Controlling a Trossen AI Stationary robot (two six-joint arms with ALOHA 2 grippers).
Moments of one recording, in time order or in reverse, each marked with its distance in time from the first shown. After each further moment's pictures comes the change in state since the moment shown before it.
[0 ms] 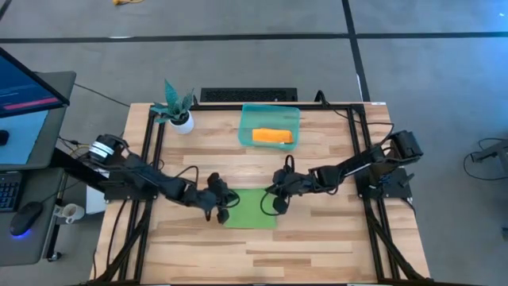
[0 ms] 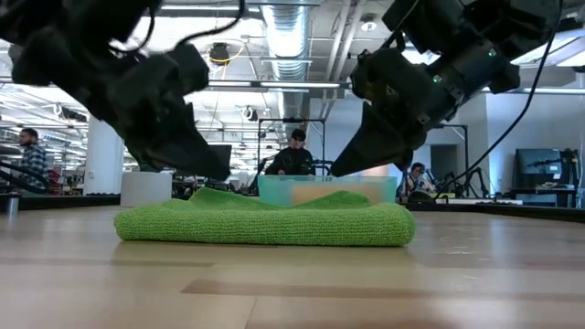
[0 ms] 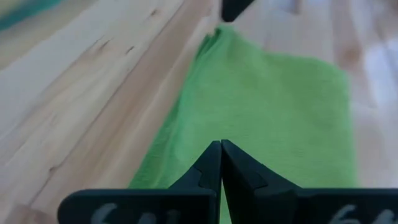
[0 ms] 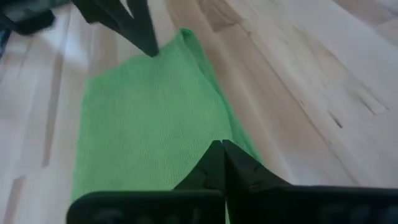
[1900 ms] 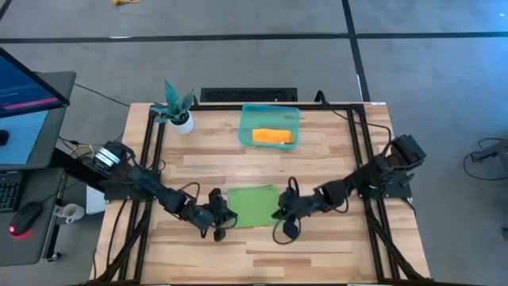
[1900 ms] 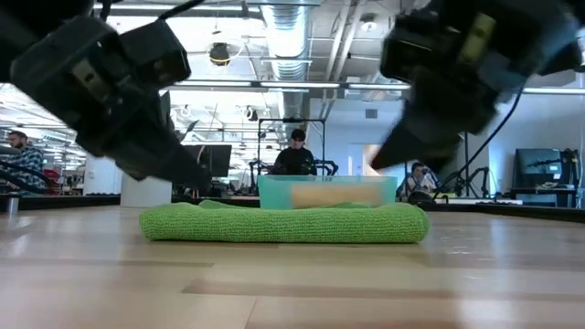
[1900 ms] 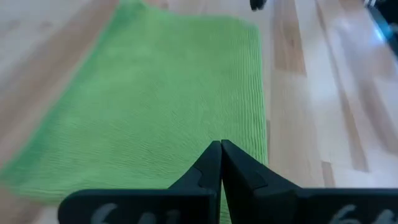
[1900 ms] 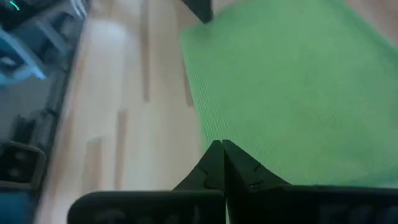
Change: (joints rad) left arm -0.171 0.097 0.048 0.048 -0.027 -0.057; right arm 0.212 0.002 0.007 -0.014 -0.029 0.132
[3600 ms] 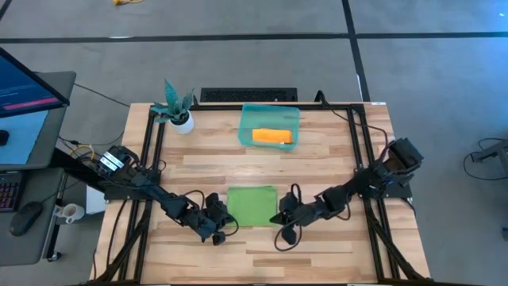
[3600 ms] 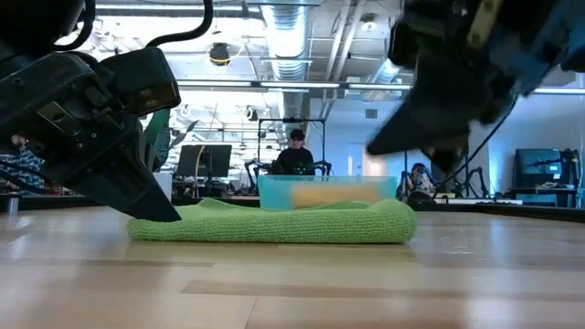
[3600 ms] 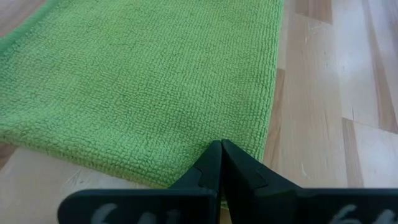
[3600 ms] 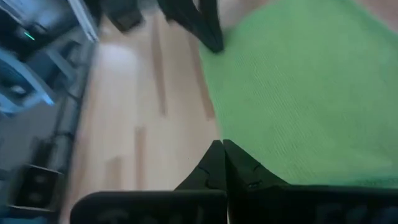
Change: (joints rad) left arm -0.039 0.069 0.055 -0.163 0.002 -0.132; right arm 0.080 0.041 0.010 0.088 0.114 0.090
